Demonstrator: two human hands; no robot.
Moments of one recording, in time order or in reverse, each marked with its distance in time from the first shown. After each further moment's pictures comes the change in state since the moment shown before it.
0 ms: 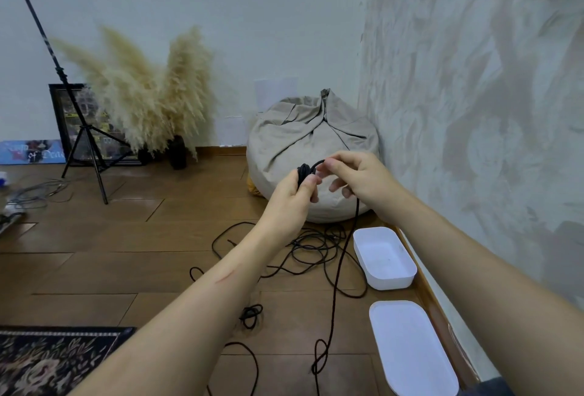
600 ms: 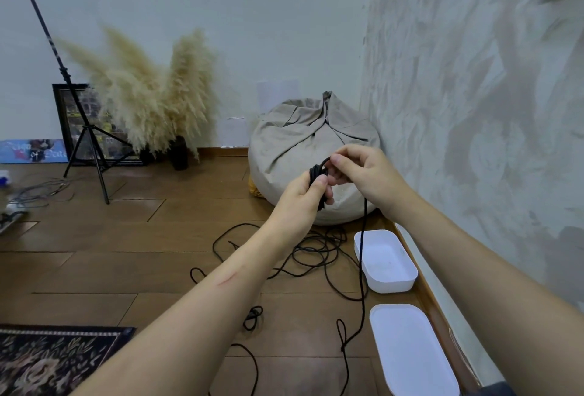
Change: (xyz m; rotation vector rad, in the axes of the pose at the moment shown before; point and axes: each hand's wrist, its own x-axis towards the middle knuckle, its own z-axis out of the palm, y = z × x) left_hand -0.001 0.008 0.007 -0.138 -0.078 -0.004; right_hand 0.001 -0.010 -0.002 0.005 0.053 -0.116
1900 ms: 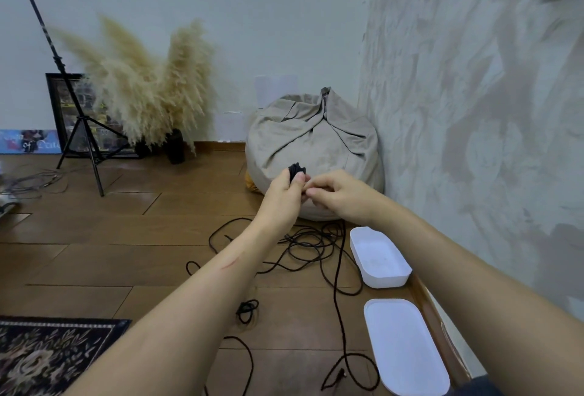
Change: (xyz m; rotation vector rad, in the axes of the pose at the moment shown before) left_hand 0.010 -0.024 -0.013 0.051 0.175 -0.126; right_hand -0.009 0.006 0.026 -0.288 -0.340 0.020
